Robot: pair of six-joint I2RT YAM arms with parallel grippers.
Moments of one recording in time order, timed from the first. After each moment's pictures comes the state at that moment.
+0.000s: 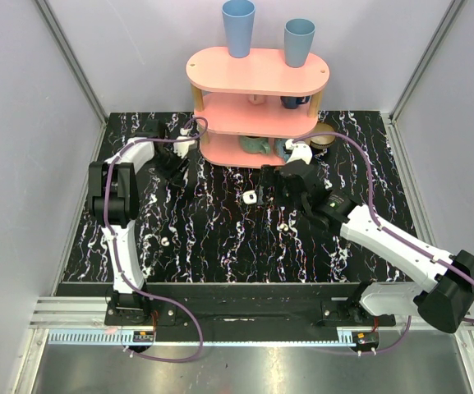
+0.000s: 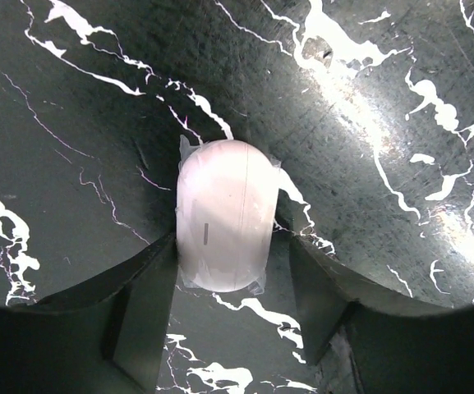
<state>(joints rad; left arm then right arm) -0.05 2.15 1.64 -0.74 0.35 0.65 0.80 1.24 1.09 -0.42 0.33 0.57</state>
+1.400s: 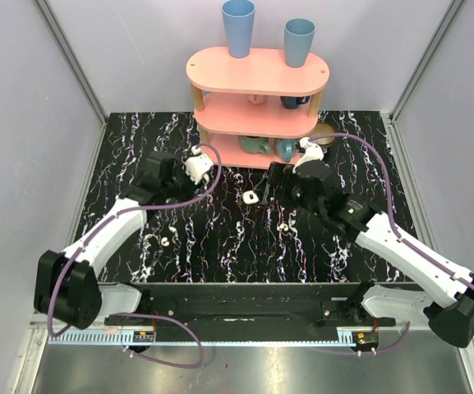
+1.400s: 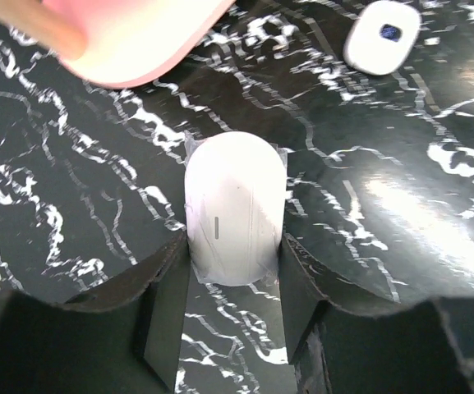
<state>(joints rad) -0.31 1.32 0.96 -0.31 0.26 0.51 0.78 1.14 1.08 -0.42 0.20 0.68</state>
